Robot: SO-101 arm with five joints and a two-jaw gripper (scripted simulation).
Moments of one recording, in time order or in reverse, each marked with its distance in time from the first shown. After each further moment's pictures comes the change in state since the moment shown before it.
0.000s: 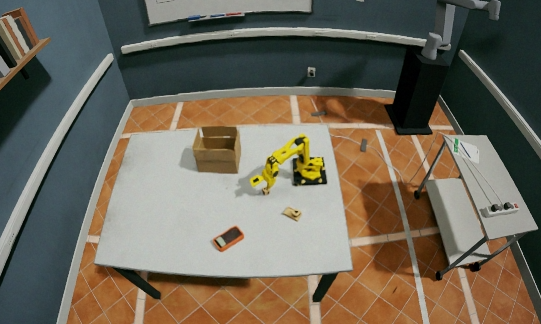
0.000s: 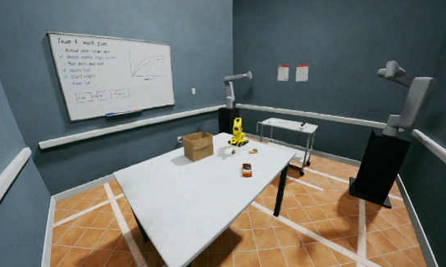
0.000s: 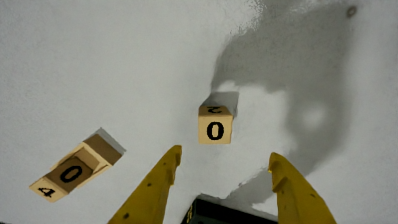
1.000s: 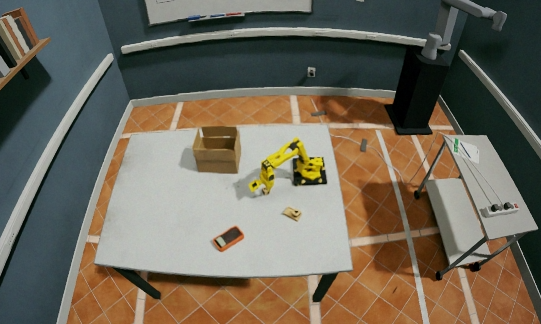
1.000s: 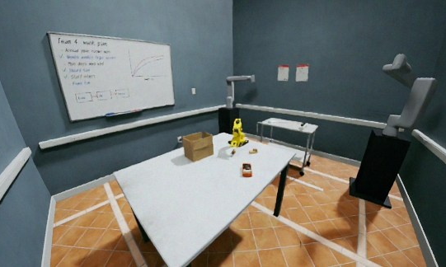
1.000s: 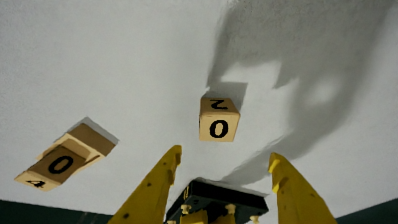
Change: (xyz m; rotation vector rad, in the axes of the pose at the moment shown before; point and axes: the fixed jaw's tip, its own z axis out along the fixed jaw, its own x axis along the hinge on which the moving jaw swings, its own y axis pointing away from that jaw) arm 0.004 0.002 0.007 0.039 0.196 -0.056
